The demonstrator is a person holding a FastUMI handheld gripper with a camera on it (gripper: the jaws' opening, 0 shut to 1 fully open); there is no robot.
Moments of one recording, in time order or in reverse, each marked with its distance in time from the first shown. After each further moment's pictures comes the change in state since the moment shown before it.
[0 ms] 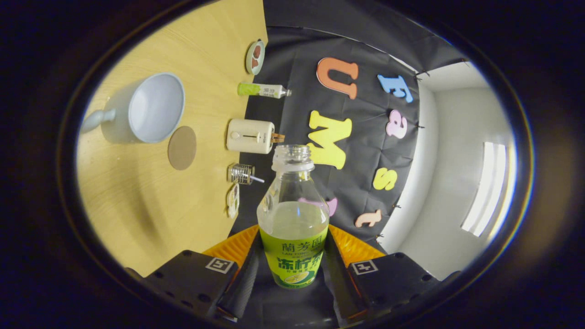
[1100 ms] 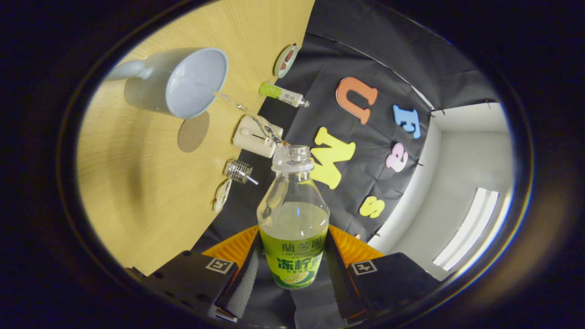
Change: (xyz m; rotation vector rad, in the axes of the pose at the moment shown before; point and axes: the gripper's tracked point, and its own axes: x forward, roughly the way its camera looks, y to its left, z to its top) arm 0.000 0.007 0.011 -0.235 -0.065 -0.084
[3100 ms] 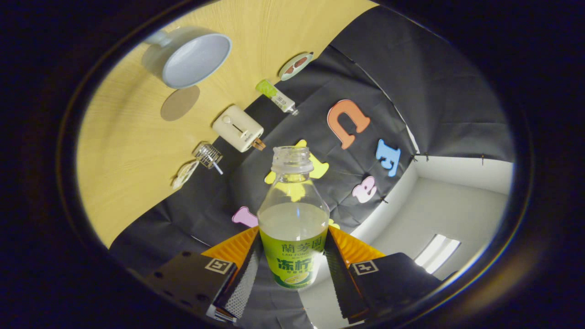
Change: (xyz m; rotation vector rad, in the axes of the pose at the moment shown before) arm 0.001 -0.071 0.016 -0.274 -0.068 -0.238
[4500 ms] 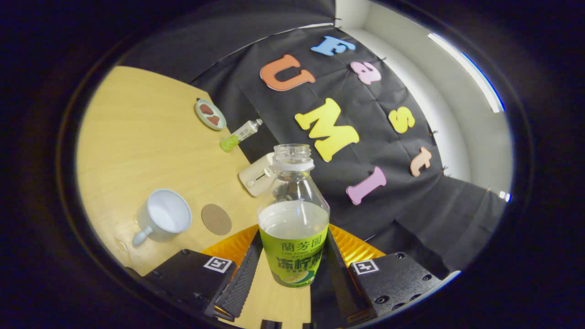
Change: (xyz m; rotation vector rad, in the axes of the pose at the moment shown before) arm -0.017 0.077 0.024 1.345 0.143 0.637
